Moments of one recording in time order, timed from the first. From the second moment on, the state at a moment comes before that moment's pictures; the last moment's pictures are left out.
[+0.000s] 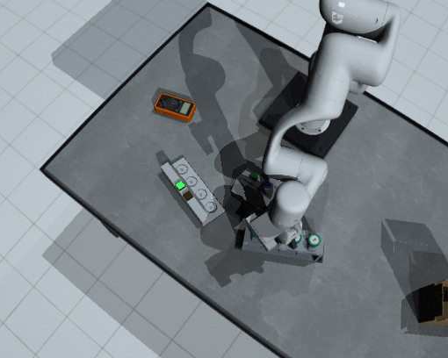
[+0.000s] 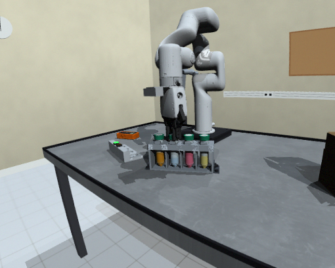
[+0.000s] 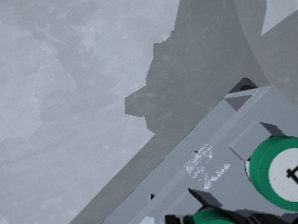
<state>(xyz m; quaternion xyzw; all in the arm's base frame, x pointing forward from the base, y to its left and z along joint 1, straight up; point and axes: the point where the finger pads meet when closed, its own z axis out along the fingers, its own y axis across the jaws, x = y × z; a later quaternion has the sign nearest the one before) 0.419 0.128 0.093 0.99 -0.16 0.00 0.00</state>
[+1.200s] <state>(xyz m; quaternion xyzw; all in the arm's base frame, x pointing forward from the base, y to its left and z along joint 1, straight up) 0.419 0.128 0.092 0.67 -0.74 0.00 0.00</state>
